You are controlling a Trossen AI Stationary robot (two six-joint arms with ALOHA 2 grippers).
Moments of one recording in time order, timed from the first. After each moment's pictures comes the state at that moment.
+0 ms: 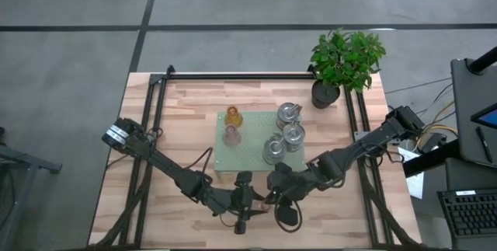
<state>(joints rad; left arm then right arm) -0.55 1.80 1.16 0.37 -0.40 -0.27 0.51 1.66 1.37 -0.44 0.07 0.68</state>
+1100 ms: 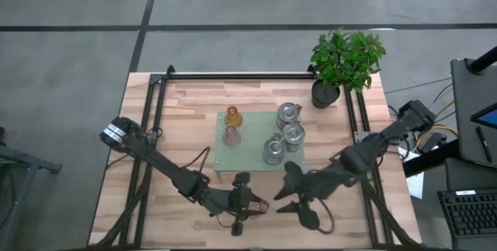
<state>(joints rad) -0.56 1.77 1.16 0.35 -0.39 -0.29 0.57 1.52 1.37 -0.43 0.08 0.62</state>
